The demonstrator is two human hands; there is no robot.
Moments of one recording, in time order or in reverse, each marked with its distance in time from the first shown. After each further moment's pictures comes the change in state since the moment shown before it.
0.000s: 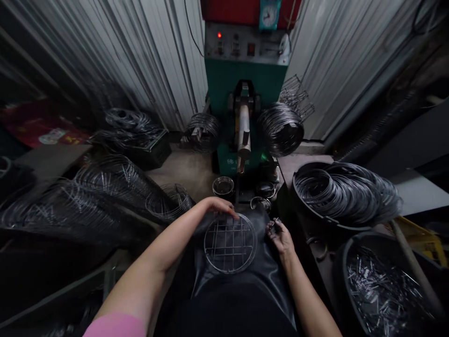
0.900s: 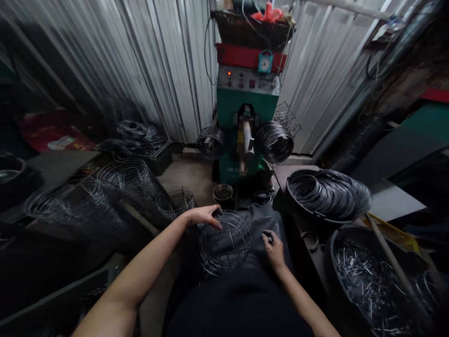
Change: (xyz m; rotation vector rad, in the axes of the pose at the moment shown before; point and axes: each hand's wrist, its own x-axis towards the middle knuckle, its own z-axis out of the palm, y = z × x) left_hand -0.111 -0.041 0.069 0.029 0.533 0.196; right_hand -0.084 0.046 -0.004 -1.018 0.009 -0.739
